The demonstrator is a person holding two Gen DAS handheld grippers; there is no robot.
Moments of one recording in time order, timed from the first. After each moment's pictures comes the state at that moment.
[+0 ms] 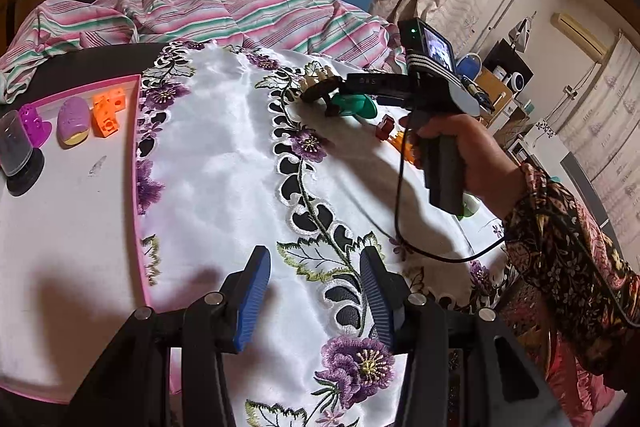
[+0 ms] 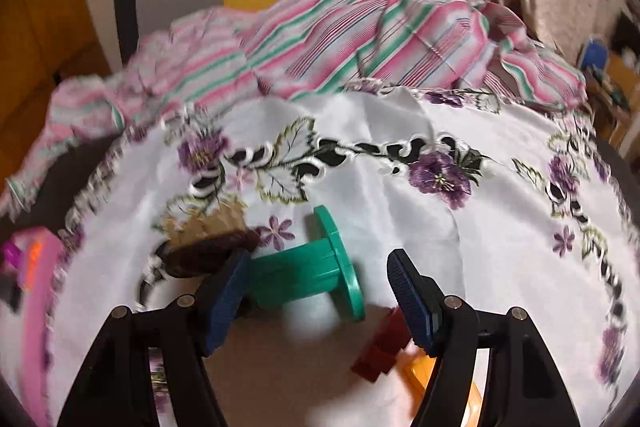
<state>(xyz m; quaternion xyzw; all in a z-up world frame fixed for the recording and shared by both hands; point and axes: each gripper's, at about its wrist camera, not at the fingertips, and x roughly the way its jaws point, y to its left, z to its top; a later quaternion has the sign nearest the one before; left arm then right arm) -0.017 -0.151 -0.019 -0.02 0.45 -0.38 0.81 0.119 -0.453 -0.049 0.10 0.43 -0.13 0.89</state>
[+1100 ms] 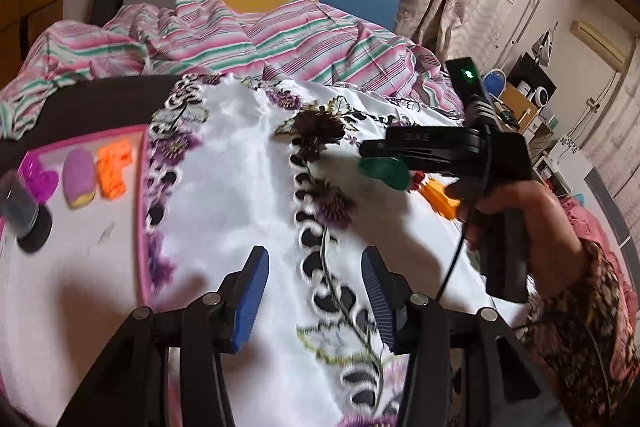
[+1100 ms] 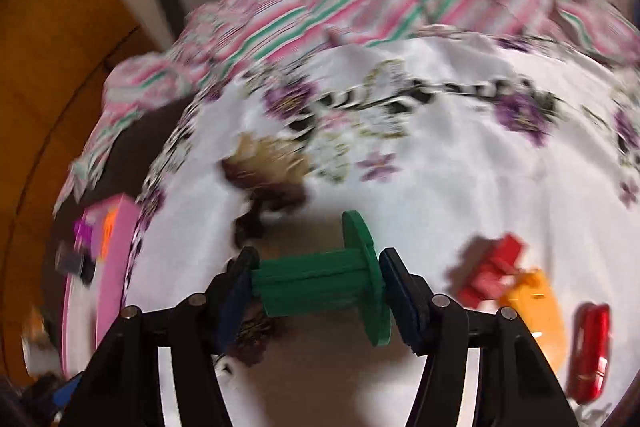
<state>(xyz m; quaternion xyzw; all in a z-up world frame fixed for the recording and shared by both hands) 0.032 -0.185 0.001 -0.01 0.43 -0.33 0.84 0.104 -0.449 -0.047 0.20 0.48 -0.05 0.85</state>
